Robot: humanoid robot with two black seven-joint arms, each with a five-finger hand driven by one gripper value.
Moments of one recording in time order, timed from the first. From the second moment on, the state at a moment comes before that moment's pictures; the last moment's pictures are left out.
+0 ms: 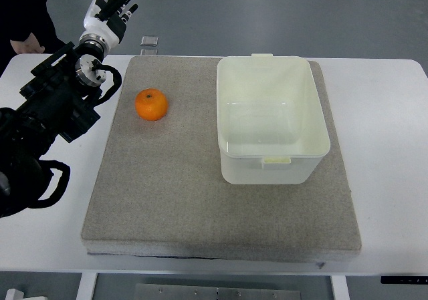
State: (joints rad) left arm -1.20 0.00 -0.48 -0.02 -0.35 -0.17 -0.24; right arm 0.10 0.00 -0.05 0.23 0.07 -0.22 0.09
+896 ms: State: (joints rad) left arm -1.20 0.00 -0.48 -0.02 -0.35 -0.17 -0.26; right arm 0.10 0.00 -0.05 0.23 0.07 -0.22 0.09
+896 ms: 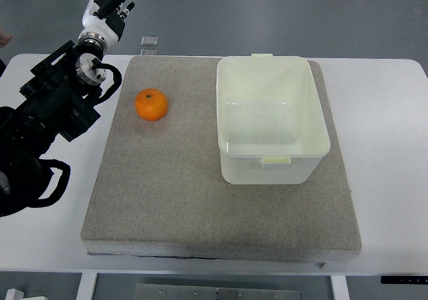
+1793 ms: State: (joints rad) left arm -1.20 0.05 -0.18 -0.04 -0.30 -0.40 -0.25; right arm 0.10 0.00 -0.05 0.23 0.07 -0.22 0.09
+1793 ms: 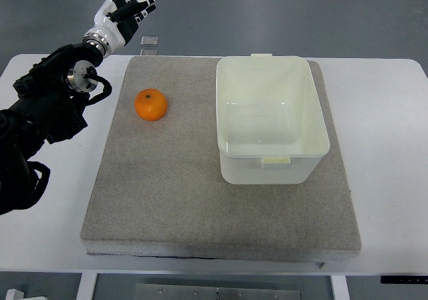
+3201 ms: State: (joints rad) left arm -1.40 0.18 0.27 -0.22 0.67 -0.61 -0.35; right arm 0.10 0.00 -0.05 0.23 0.07 -0.22 0.09
